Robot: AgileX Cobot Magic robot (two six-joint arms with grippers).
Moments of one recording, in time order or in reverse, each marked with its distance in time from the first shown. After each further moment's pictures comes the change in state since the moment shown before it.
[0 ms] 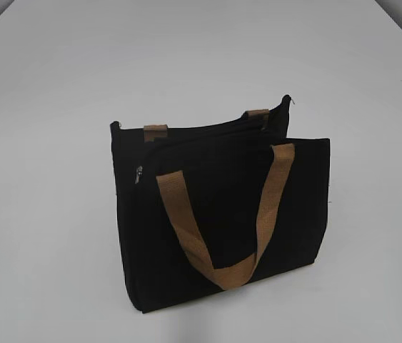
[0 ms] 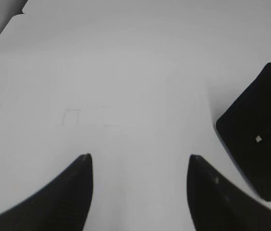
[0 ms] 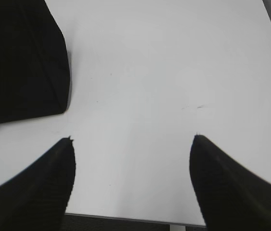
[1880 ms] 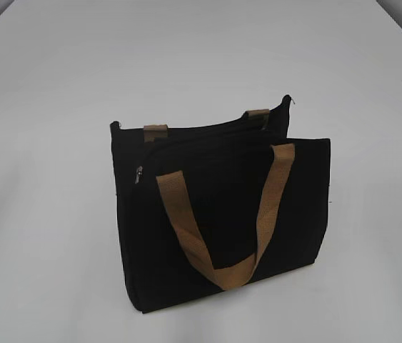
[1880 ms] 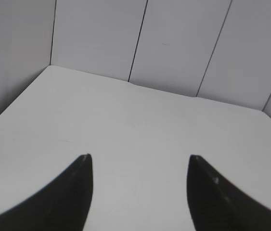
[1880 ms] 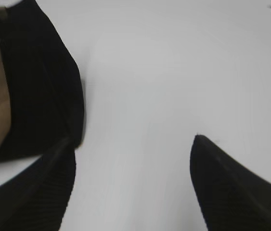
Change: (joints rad) left arm -0.009 0.383 0.087 -0.182 -0.883 0.047; right arm 0.024 0.203 -0.016 0.051 -0.223 0.000
